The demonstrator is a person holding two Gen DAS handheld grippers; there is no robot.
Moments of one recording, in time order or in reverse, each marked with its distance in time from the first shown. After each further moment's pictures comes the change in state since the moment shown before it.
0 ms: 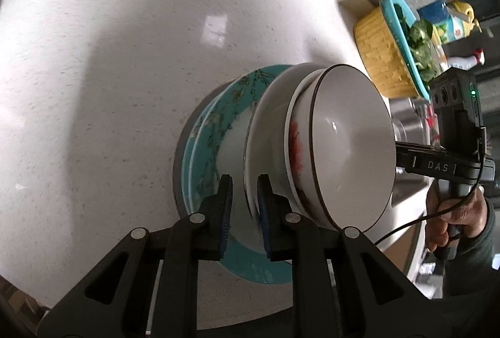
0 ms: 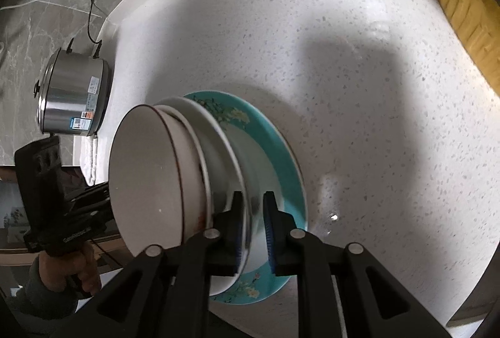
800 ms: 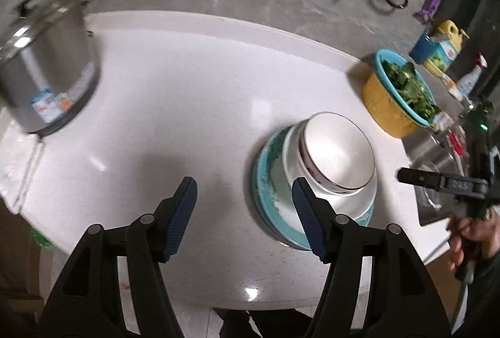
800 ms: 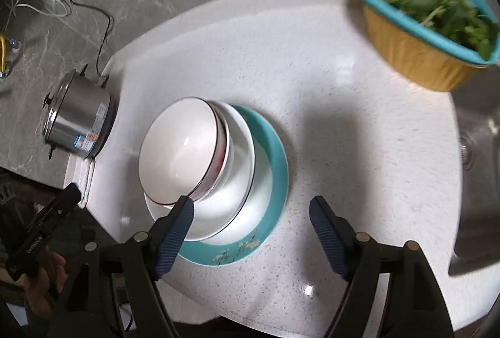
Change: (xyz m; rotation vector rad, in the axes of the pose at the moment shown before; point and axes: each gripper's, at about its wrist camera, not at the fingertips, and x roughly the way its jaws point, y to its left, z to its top) left arm -0.156 -0.013 -0.111 0.058 -0.448 0.252; right arm -0.071 0.034 -0.091 0.012 -0.346 -0.134
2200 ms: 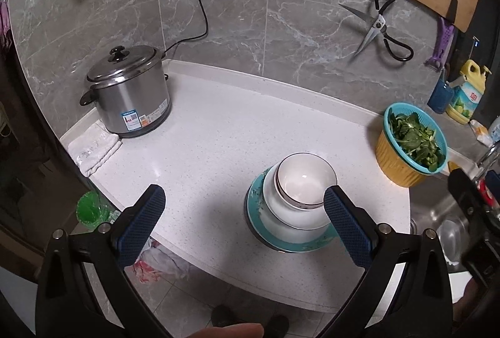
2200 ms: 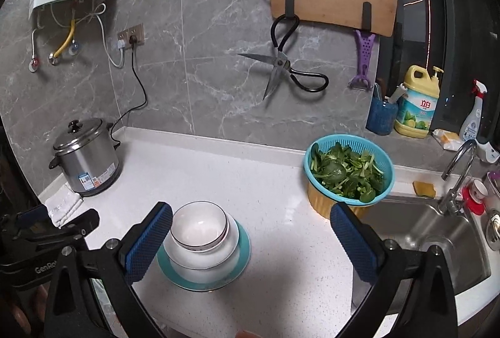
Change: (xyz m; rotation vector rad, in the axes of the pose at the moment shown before) left arm -0.144 -0.164 -0.053 -0.128 -0.229 0.316; right arm -0.182 0.080 -0.088 -0.296 -0.606 -0.265
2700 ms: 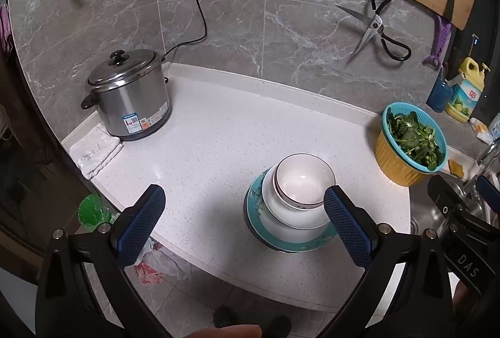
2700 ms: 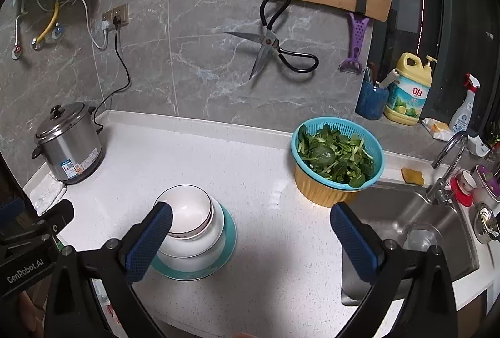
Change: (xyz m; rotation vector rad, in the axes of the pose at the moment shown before) left arm -0.005 -0.004 0.002 0.004 -0.004 0.008; right arm 0.018 -0.001 -0.004 0.002 0.089 -0.061
